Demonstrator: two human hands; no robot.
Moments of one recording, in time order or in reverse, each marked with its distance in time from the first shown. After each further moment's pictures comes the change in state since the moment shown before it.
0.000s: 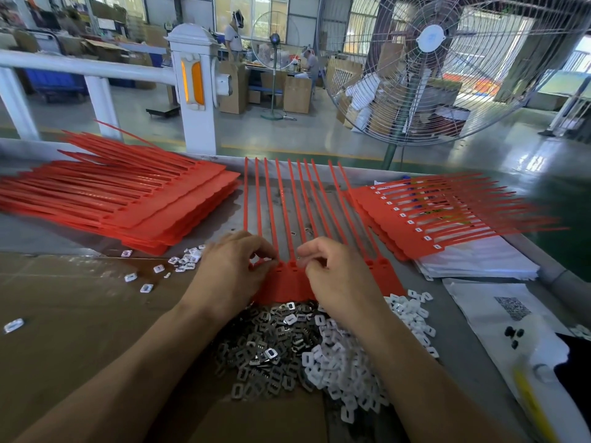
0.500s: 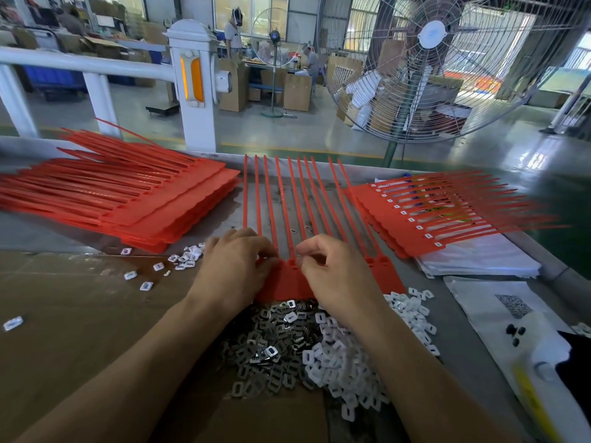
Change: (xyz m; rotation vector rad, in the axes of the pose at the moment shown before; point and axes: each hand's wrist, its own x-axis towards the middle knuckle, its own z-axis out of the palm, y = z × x) left_hand 0.007 -0.006 0.012 0.180 -0.001 -0.035; right_hand 0.003 0.005 0.005 -0.008 0.029 -0.012
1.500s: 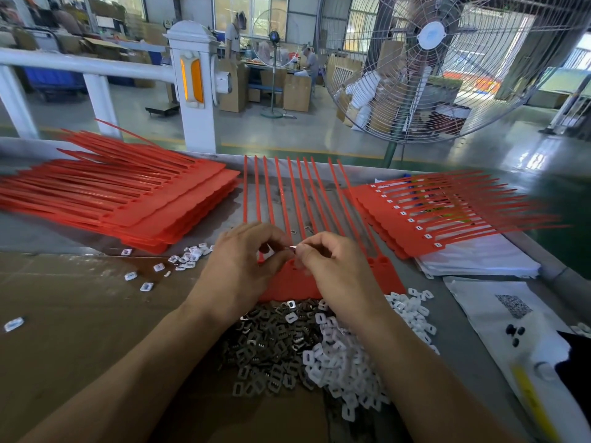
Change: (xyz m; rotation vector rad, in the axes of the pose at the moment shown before) left_hand -0.009 0.025 -0.020 -0.328 0.089 0.160; right_hand -0.005 -0.009 -0.004 0.343 -0.018 0.056
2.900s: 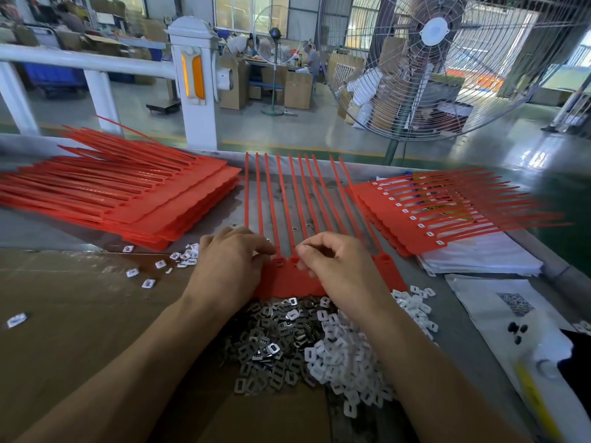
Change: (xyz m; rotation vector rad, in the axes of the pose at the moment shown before) left_hand 0.000 -0.031 0.006 0.353 -0.049 -0.190; right_hand -0.002 0.000 -0.006 -0.046 -0.036 -0.017
